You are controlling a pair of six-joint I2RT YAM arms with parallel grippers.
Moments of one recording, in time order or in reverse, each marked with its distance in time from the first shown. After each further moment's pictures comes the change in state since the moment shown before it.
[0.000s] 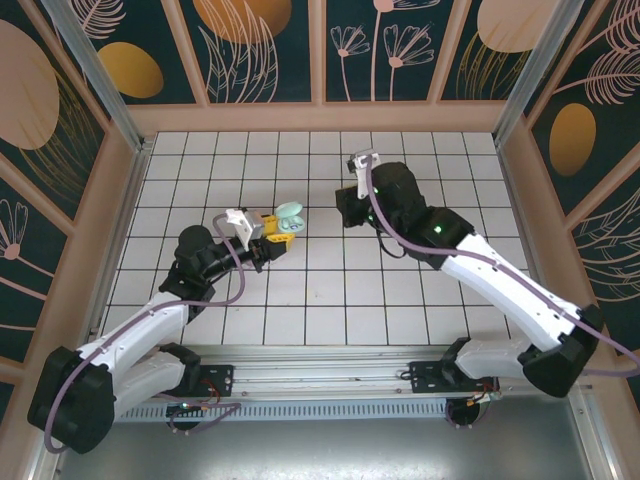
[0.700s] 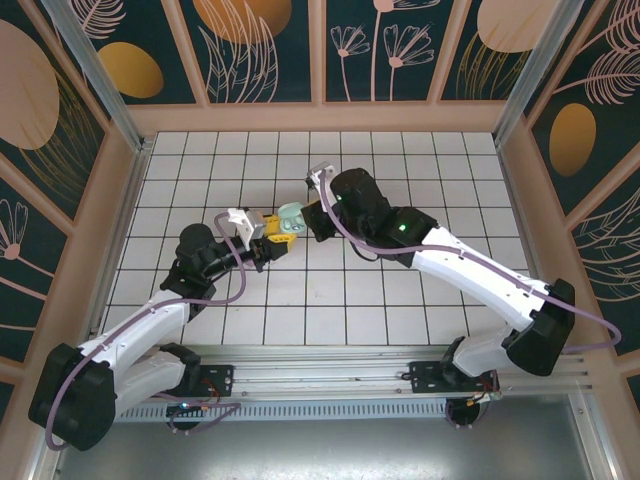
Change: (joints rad) left arm 0.000 0.011 0.009 0.003 0.027 0.000; right arm 0.095 0.176 0.069 0.021 -0.075 -0.083
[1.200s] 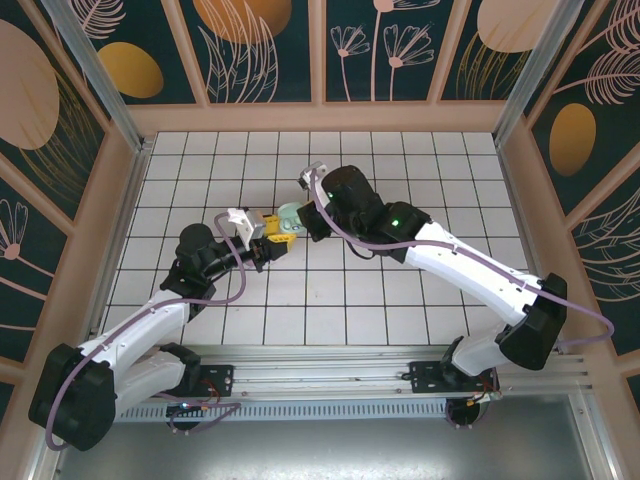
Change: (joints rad) left arm 0.000 0.000 0.000 -0.002 -0.001 0.000; right arm 0.015 0.043 0.061 -0.068 0.016 -0.019
